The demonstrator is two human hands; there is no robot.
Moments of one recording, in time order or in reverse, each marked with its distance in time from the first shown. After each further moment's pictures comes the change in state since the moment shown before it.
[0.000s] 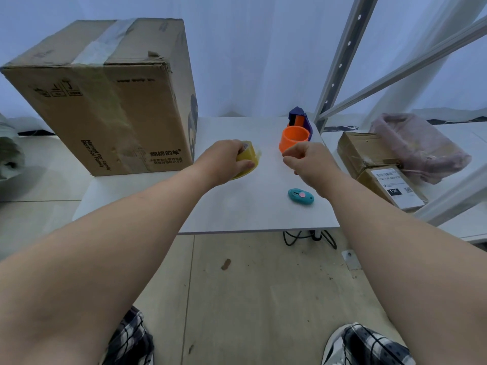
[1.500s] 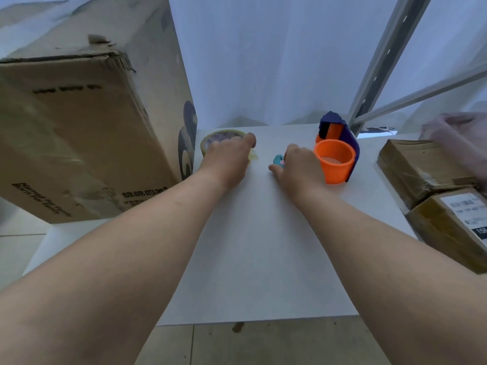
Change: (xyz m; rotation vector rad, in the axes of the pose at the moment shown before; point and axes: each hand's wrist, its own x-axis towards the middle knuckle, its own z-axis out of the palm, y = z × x) left_hand 0.147 -0.072 0.044 0.362 0.132 0.081; right_hand 0.142 0.024 0.102 -0.417 0.082 0.009
